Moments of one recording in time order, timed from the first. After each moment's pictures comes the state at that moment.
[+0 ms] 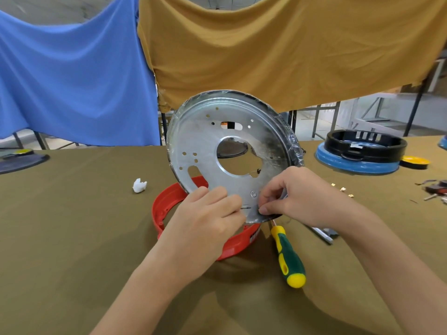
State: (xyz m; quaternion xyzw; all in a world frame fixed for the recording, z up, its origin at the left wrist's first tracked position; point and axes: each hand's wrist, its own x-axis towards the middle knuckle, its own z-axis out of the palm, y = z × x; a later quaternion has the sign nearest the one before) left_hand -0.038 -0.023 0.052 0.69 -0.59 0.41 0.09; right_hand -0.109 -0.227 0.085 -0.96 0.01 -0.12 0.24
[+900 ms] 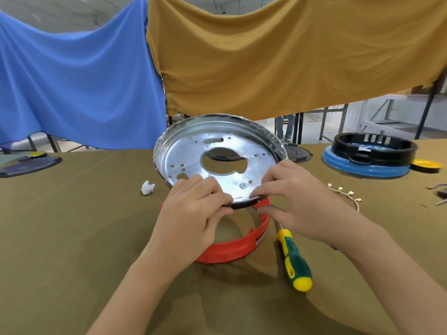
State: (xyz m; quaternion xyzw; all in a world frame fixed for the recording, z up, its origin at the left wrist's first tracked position) left_hand -0.017 -0.012 0.049 0.71 -0.52 0.40 0.24; right_hand -0.113 -0.216 0.079 -0.96 -0.10 -0.26 0.07
